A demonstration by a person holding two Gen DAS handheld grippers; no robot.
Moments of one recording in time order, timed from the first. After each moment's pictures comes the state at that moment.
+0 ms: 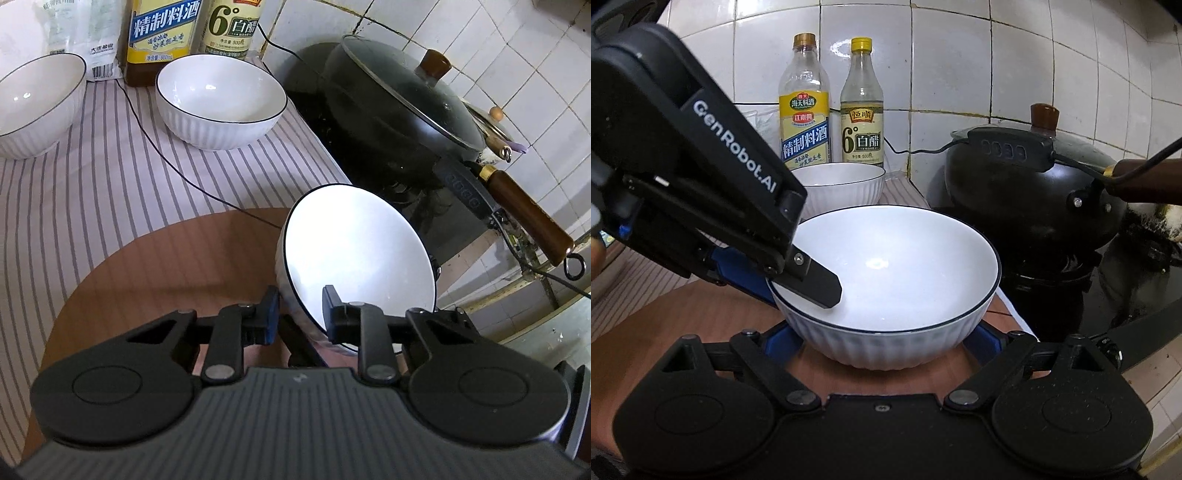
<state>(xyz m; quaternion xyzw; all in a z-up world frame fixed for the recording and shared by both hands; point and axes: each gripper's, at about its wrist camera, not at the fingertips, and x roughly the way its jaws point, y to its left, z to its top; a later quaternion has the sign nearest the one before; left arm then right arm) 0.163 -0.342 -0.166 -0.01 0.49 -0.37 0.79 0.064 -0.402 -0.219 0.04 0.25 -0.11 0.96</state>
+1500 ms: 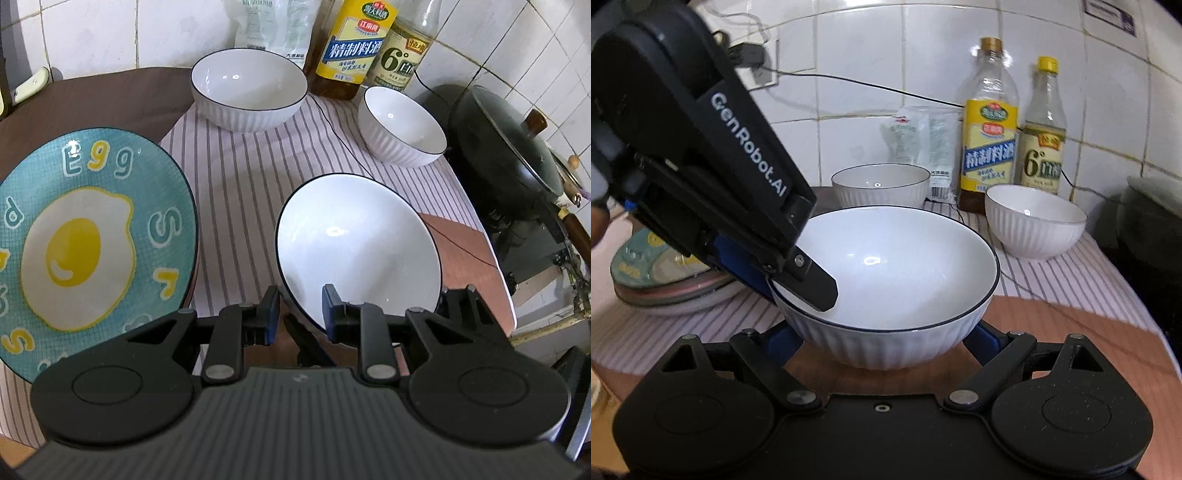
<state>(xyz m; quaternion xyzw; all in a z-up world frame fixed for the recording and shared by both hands) 0.171 -0.205 -0.144 -0.03 0.51 -0.23 0.83 0.107 -0.293 -0.206 -0.02 0.25 0.06 0.97</state>
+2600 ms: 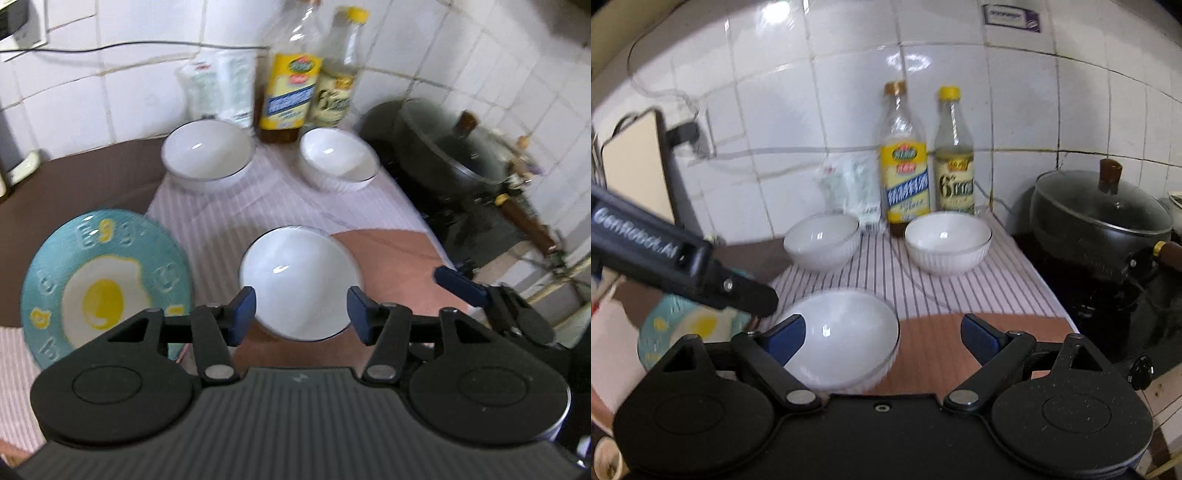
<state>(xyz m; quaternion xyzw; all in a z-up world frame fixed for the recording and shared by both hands) 0.142 -0.201 -0.059 0.02 0.46 -0.30 0.84 0.056 -0.325 -0.115 0.09 0.26 -0.03 0.96</state>
